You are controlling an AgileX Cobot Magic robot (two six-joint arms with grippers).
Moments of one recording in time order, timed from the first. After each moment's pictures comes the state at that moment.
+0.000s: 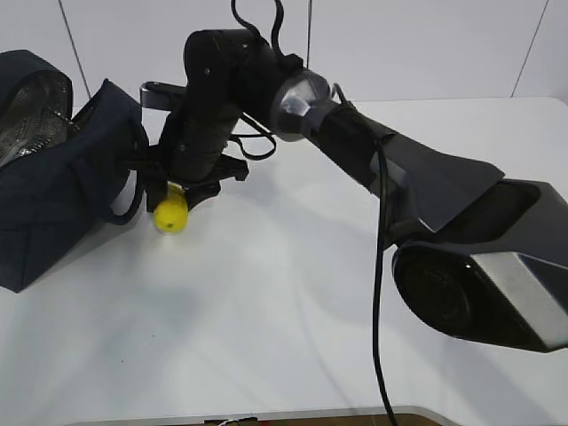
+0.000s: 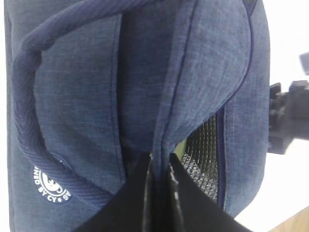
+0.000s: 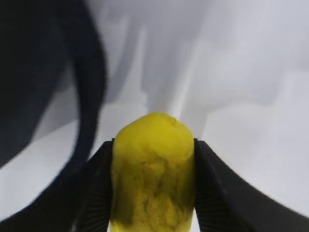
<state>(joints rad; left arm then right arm) 0.32 1.80 -1.53 -0.69 1.22 0.53 0.68 2.70 -2.73 0.22 1.25 0.32</state>
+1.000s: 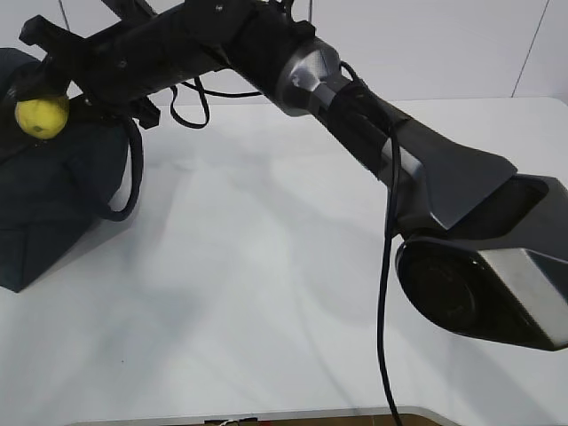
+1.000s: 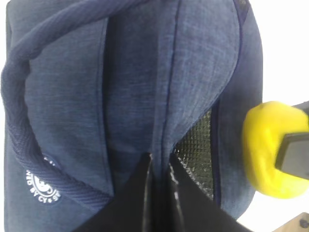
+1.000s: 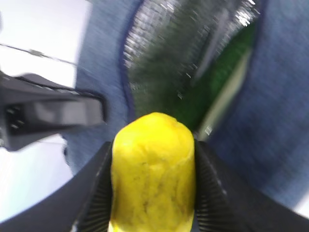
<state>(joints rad) 0.34 1.80 -1.53 -0.74 1.22 0.53 0.68 2.68 -2.84 0.79 0.92 0.19</state>
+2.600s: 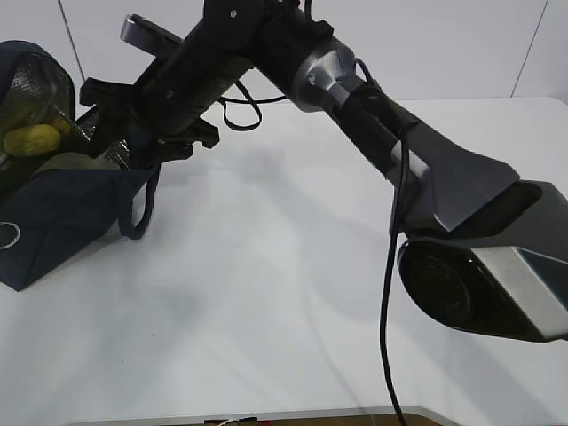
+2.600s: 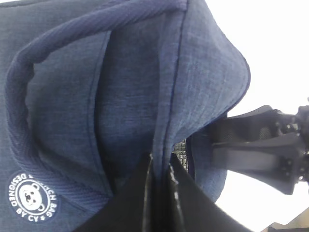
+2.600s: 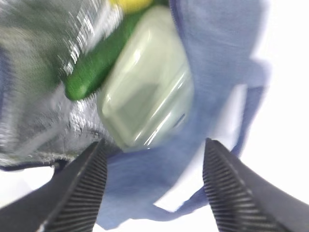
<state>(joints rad) 0.34 1.80 -1.53 -0.83 1.22 0.53 0.64 2.72 -2.94 0.52 1.25 0.24</state>
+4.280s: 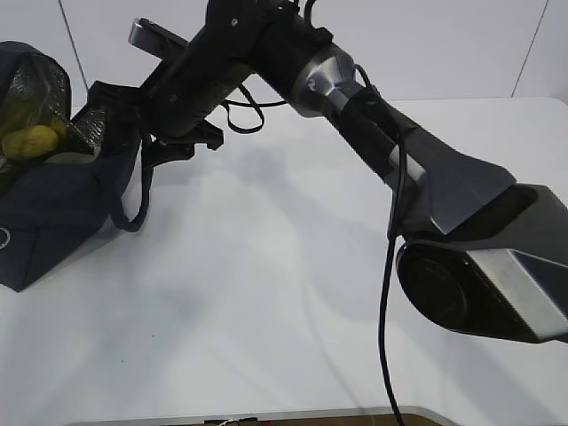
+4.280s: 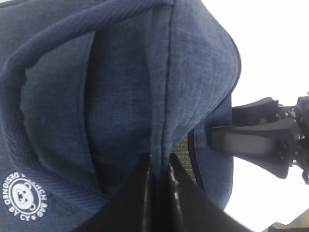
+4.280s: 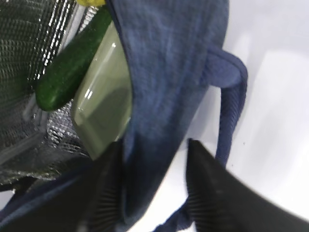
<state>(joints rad) 0.34 1.80 -1.53 -0.83 1.22 0.53 0.64 2.73 -2.94 0.48 1.22 0.27</state>
